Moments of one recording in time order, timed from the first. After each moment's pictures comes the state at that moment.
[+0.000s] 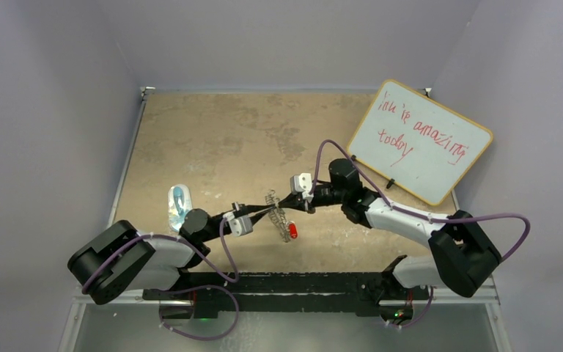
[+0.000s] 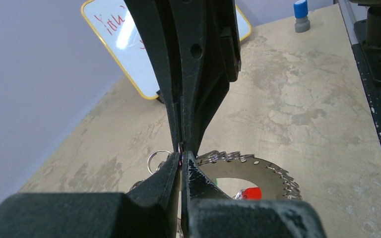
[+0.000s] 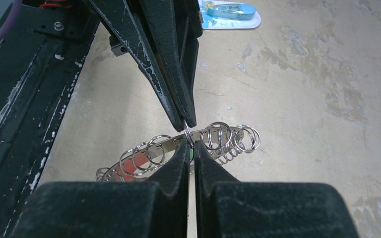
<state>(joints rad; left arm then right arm) -0.72 1.27 0.07 1.39 0.54 0.33 0.69 1.33 0.62 0.36 -0.89 -0.47</state>
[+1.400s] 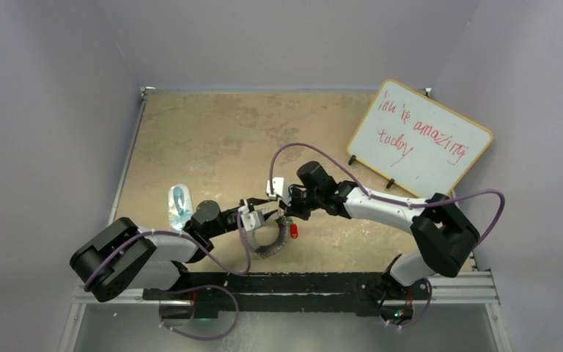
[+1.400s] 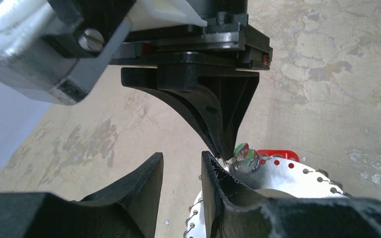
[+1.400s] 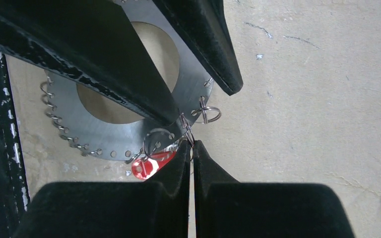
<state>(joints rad) -0.72 1.29 0.14 1.13 0.47 0.44 0.82 1.50 0.84 -0.18 -0.43 -0.49</state>
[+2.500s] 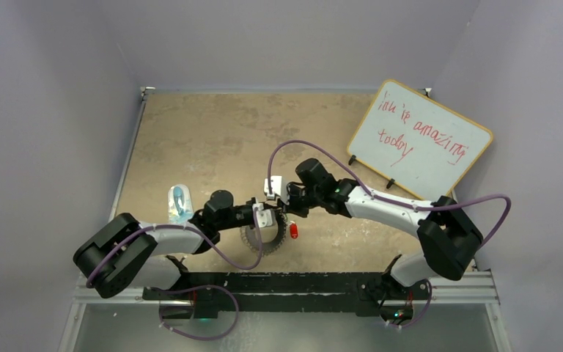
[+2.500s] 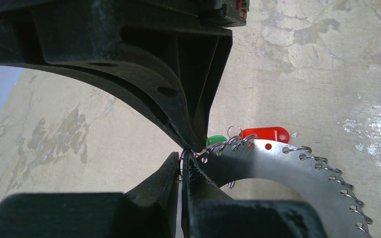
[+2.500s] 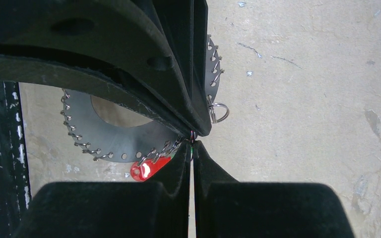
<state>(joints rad) -0.73 1.33 0.26 0.82 0.52 0.56 0.84 1.47 0.88 -0.22 -0.44 -0.53</state>
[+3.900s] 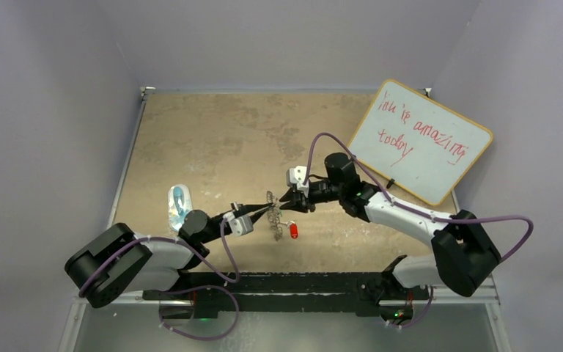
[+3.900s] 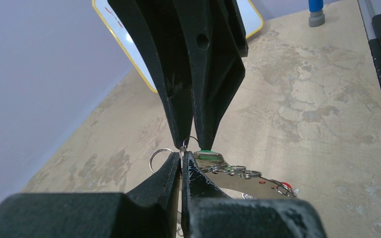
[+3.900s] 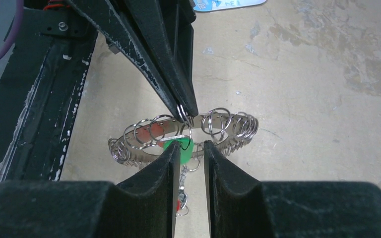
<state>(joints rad) -0.73 1.24 0.06 1.36 0.48 0.35 0.68 1.33 0.71 0.16 -0.86 -0.44</state>
